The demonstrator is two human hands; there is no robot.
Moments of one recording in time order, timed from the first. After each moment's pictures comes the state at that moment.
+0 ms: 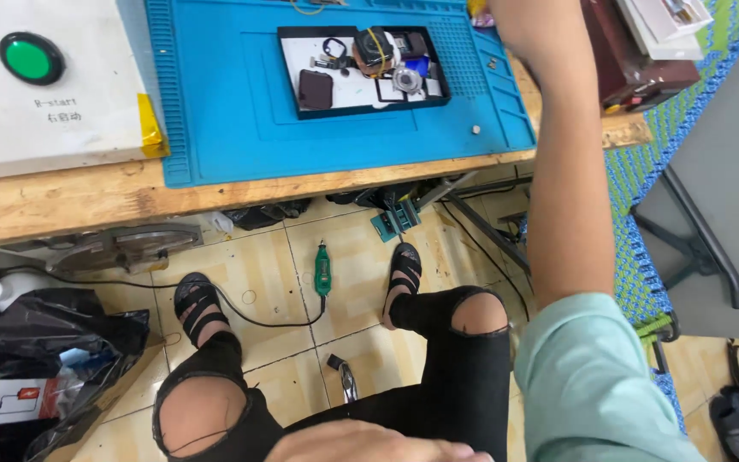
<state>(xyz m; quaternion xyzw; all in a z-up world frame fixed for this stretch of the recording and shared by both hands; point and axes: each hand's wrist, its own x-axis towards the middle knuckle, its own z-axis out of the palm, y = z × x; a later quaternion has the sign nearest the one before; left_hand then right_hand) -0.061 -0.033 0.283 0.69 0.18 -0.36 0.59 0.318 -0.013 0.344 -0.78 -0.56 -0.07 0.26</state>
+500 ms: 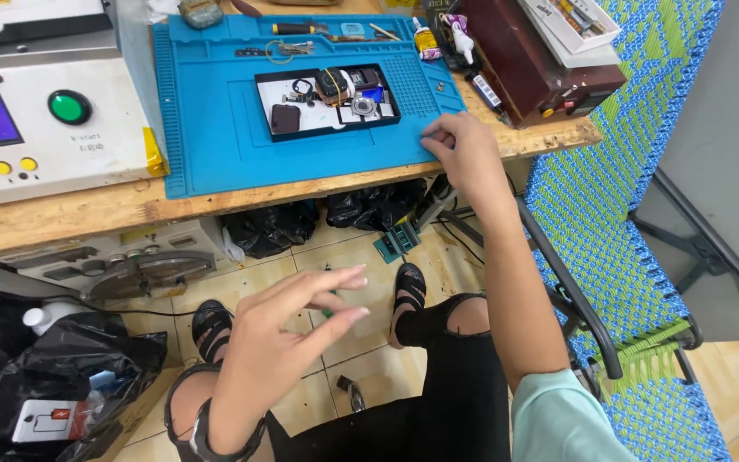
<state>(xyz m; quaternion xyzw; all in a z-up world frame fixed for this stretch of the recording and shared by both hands) -0.038 -0.001 0.315 0.80 0.09 0.27 0.53 0.270 -0.077 0.275 -0.85 -0.44 0.00 0.30</state>
